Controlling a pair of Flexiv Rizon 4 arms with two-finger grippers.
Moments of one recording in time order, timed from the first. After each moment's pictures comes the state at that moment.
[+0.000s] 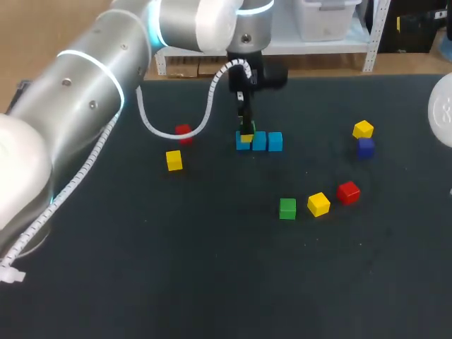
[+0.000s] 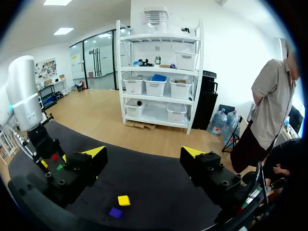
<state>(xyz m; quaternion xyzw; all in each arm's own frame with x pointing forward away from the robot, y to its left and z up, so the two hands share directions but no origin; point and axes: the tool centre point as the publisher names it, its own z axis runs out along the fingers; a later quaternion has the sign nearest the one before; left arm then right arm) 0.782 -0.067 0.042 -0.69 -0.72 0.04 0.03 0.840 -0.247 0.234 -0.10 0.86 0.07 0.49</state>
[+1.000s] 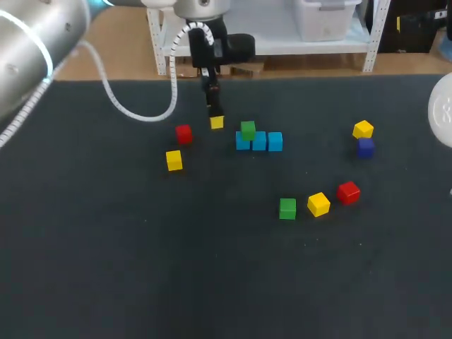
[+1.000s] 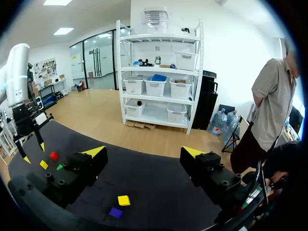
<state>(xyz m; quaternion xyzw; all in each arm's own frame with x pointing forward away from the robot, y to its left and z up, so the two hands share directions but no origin) 0.738 -0.004 0.115 -0.65 -0.76 0.09 0.06 0.840 -0.247 0.234 -0.10 0.86 0.07 0.49</state>
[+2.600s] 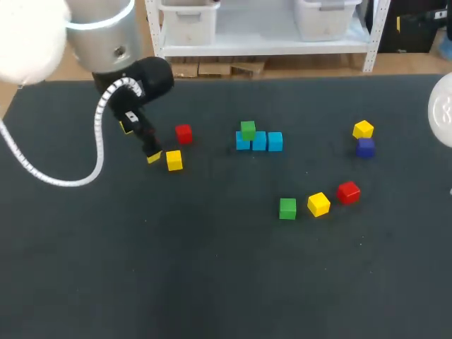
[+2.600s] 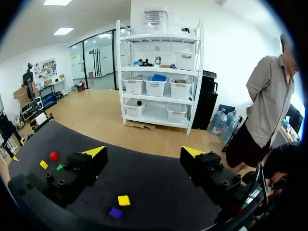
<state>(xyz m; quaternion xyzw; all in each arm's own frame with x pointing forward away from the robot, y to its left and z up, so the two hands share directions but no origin) 0.655 0.120 0.117 -0.47 -0.88 0.01 -0.05 0.840 -0.247 0.234 -0.10 0.86 0.07 0.49</state>
